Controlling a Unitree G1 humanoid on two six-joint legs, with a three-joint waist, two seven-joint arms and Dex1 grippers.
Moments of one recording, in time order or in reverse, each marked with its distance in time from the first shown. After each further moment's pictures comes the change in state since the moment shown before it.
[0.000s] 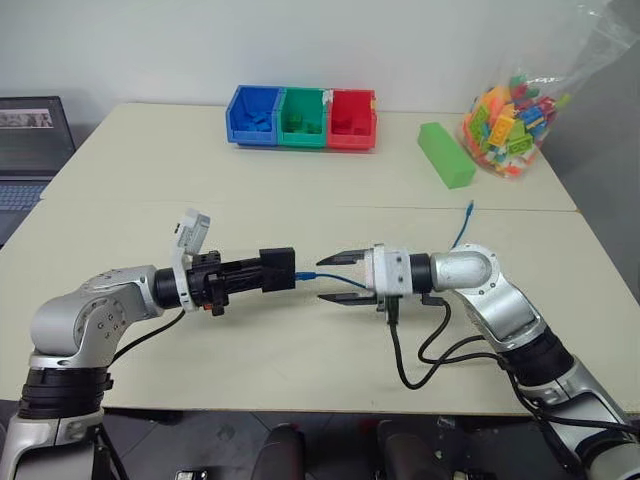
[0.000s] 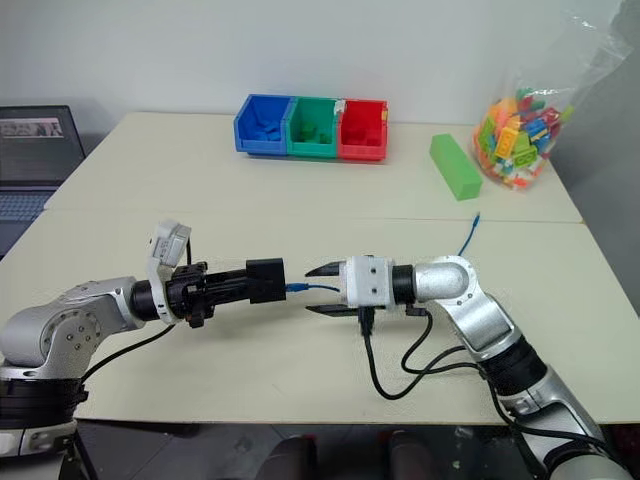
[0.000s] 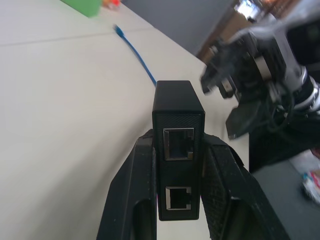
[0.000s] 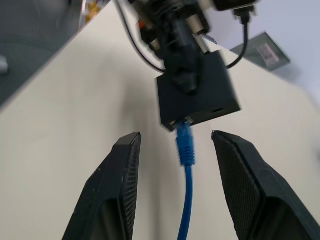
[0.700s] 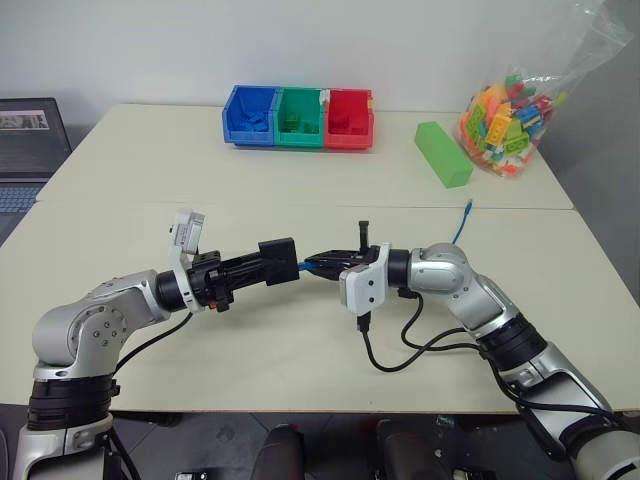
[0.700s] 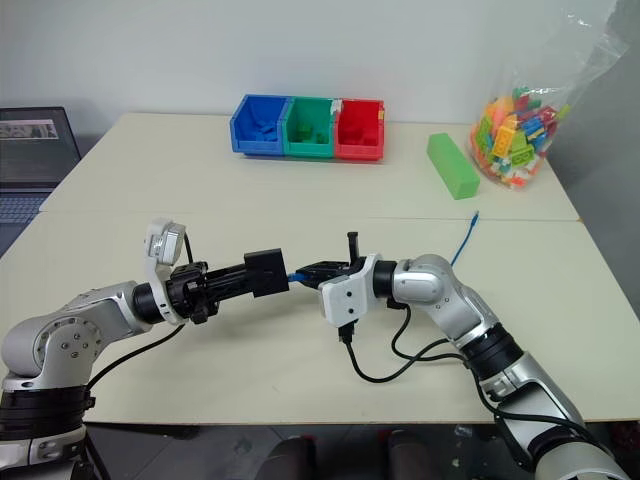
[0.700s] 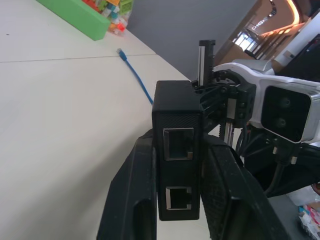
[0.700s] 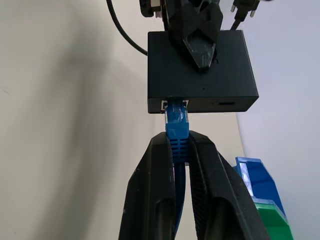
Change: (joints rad) left arm 0.033 -0.085 0.111 -0.025 -0.107 0.069 0.159; right arm -0.082 0.028 0.096 0.276 -0.540 -0.690 -0.225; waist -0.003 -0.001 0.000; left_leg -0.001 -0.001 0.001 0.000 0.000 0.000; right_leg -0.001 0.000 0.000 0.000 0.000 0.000
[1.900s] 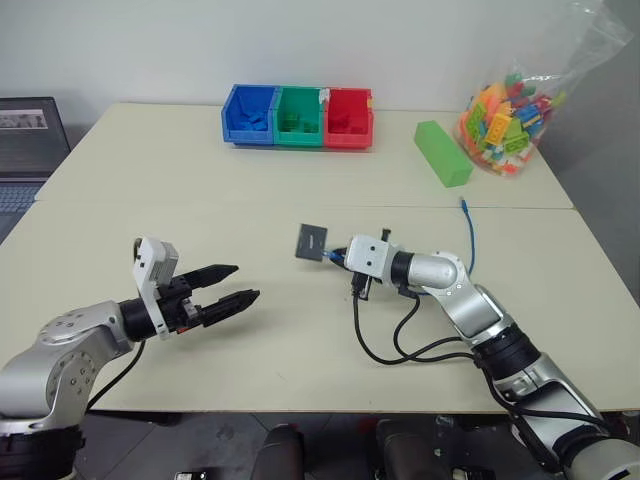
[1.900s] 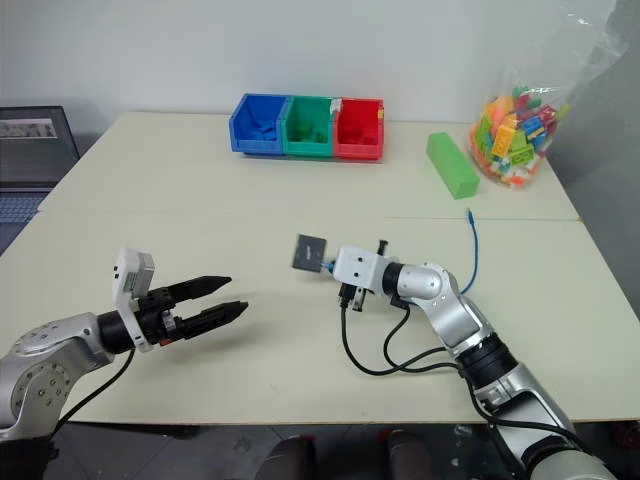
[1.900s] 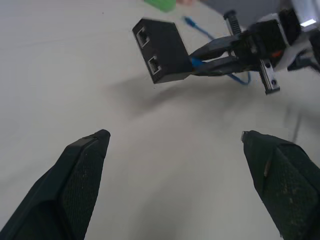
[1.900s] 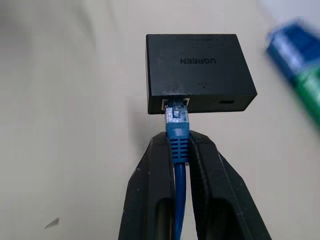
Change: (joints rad) left arm 0.203 0.034 0.093 -0.100 0.102 -0.143 0.081; right arm 0.020 0.015 -0.023 -0.019 0.093 0.356 -0.035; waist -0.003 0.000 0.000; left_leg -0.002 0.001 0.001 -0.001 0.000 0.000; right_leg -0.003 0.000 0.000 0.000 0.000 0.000
